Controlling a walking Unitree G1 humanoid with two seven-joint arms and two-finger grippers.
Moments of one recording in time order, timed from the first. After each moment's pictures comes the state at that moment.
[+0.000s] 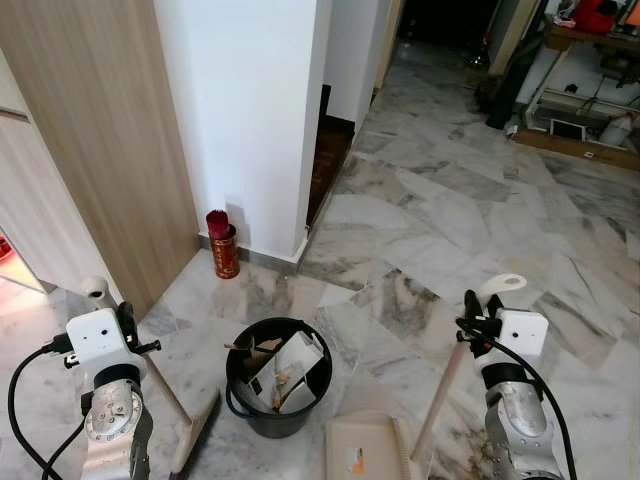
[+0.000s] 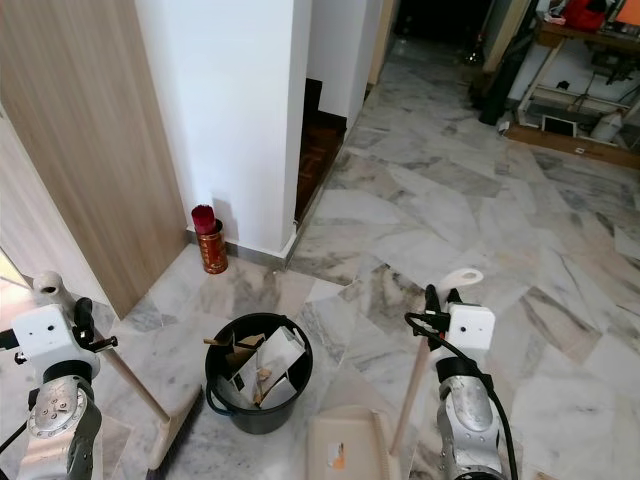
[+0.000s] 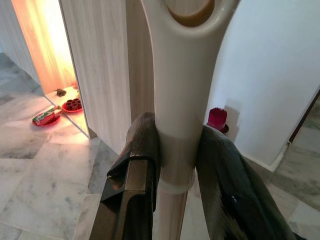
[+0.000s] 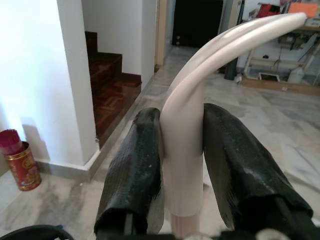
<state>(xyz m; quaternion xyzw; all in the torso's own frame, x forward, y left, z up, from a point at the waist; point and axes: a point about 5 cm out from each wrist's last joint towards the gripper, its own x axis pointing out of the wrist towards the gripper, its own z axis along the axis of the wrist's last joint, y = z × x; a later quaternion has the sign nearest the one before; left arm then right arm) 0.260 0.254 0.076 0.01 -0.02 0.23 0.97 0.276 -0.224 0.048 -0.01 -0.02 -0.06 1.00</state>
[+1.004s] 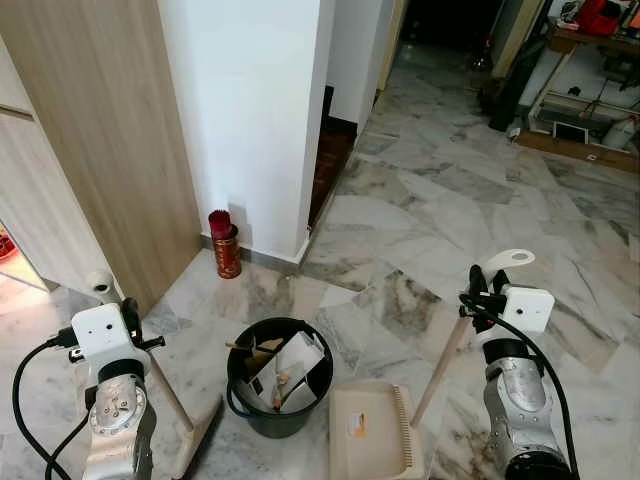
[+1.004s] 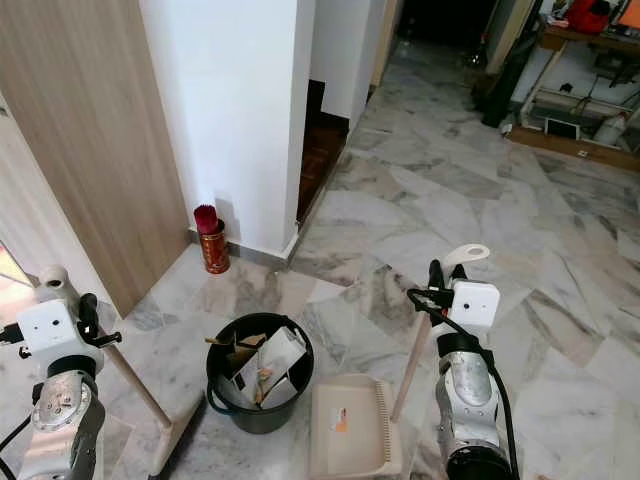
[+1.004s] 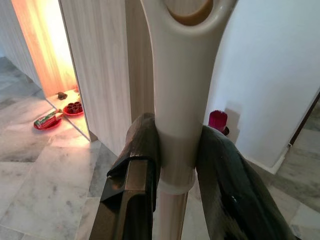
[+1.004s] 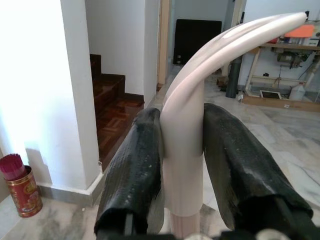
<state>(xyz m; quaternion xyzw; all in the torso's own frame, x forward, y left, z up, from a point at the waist) 0.264 0.250 0.081 0.01 -0.02 0.22 0.97 0.297 -0.218 0.071 -0.01 -0.06 -0.06 1.00</state>
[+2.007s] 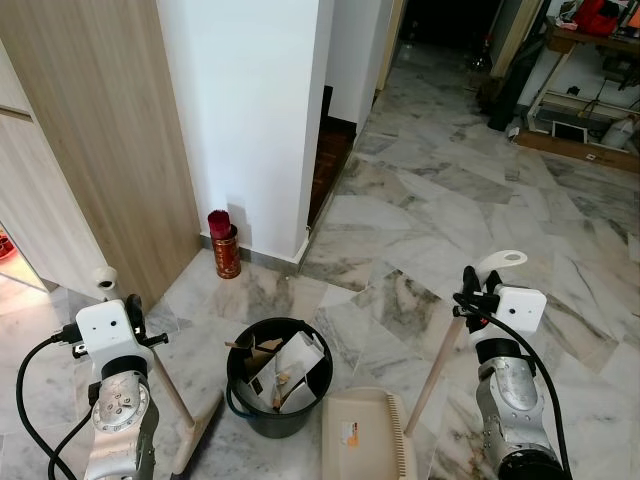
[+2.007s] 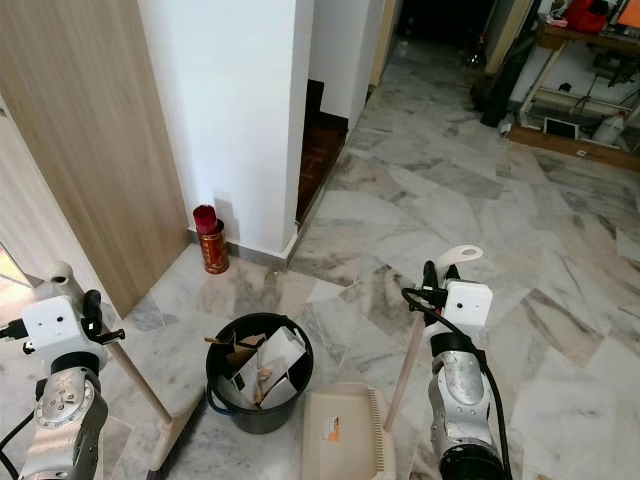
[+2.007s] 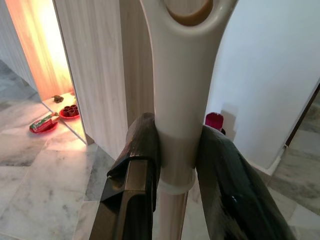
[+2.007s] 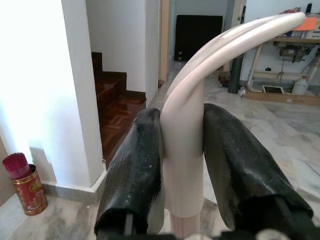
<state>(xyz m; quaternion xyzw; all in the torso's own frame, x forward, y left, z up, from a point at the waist) 0.267 0.247 0.084 0.01 -0.03 0.22 0.98 0.299 -0.211 0.068 0.00 -0.05 -0.06 1.00</state>
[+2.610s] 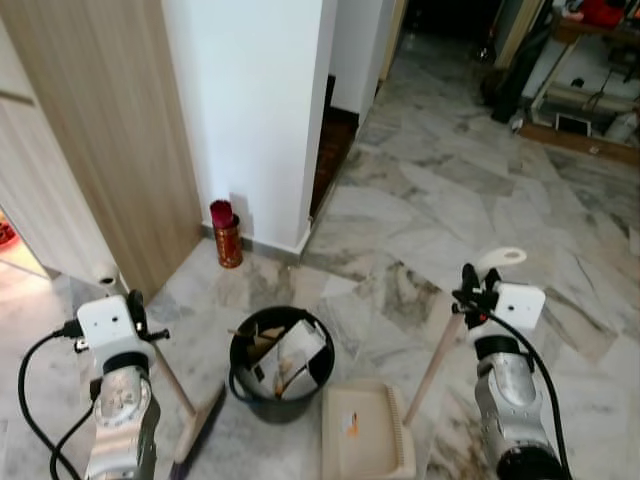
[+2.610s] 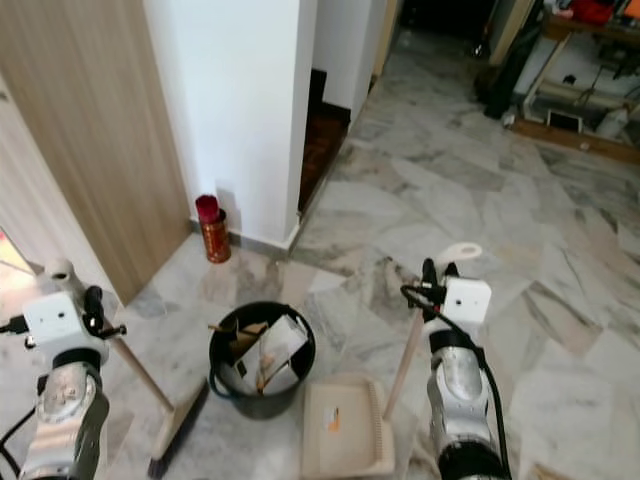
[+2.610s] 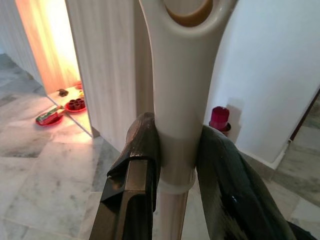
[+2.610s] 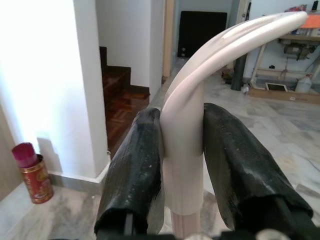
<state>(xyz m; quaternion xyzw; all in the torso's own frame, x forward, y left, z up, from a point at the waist) 0.270 0.246 0.087 0.01 -0.03 0.21 0.98 0.303 -0.208 0.070 0.00 -0.06 -0.06 1.00</state>
